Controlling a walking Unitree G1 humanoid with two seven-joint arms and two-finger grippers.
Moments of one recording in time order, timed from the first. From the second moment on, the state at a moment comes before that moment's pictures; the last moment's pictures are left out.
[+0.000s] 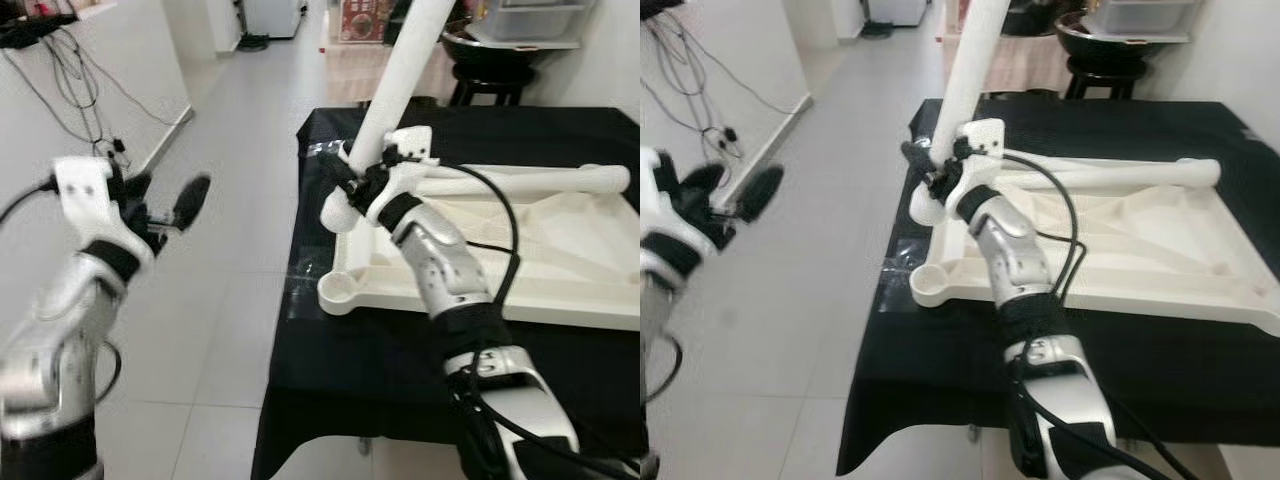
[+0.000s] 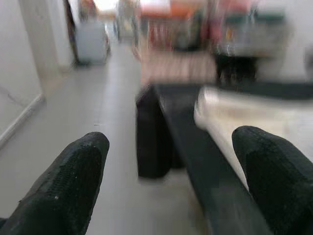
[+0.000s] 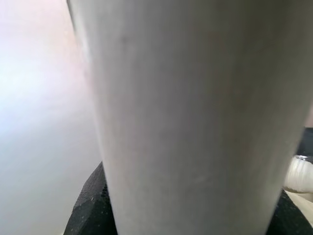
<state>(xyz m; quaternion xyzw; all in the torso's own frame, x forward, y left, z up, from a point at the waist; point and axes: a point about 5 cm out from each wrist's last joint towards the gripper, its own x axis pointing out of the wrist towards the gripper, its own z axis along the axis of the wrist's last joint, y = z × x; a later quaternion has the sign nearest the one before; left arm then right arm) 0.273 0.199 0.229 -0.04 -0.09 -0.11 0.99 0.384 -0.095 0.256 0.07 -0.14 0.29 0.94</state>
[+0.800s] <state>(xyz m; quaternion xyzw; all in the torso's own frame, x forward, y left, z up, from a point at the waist) 0.242 0.154 0.174 0.04 -0.01 -0.12 0.99 0.382 -0.090 0.258 0.07 -0.14 0.29 0.94</state>
